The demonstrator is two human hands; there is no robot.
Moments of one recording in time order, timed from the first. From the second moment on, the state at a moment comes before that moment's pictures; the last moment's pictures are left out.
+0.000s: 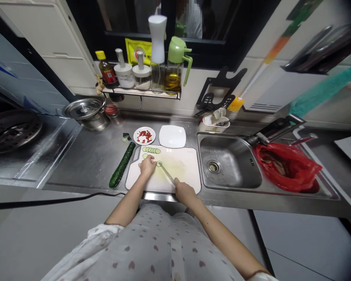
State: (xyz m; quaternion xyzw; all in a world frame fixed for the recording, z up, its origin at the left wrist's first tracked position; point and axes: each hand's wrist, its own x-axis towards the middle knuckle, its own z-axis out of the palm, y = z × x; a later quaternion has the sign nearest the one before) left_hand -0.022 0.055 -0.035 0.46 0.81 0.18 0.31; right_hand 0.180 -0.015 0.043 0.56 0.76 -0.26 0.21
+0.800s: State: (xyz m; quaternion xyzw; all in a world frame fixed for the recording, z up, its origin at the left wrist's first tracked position) left_hand -0.022 0.056 -0.027 0.47 0.81 0.16 0.30; right_hand 0.176 0.005 0.060 0.52 0.79 -0.22 0.23
